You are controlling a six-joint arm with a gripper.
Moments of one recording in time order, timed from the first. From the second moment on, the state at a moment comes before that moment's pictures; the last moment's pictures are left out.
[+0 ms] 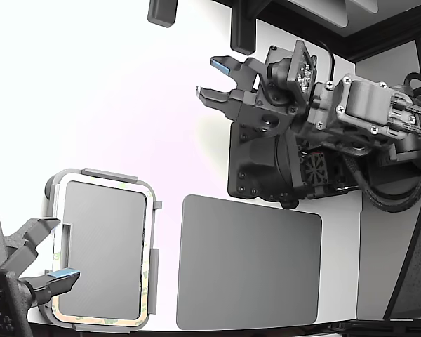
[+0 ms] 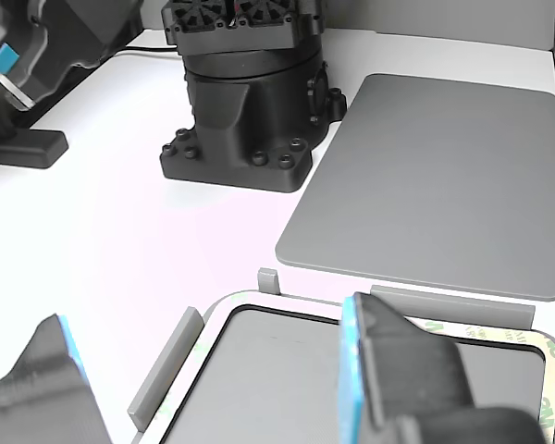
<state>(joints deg) 11.0 160.5 144.4 54.7 24.7 11.9</state>
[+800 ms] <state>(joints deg) 10.9 168.0 152.4 57.1 22.1 12.5</state>
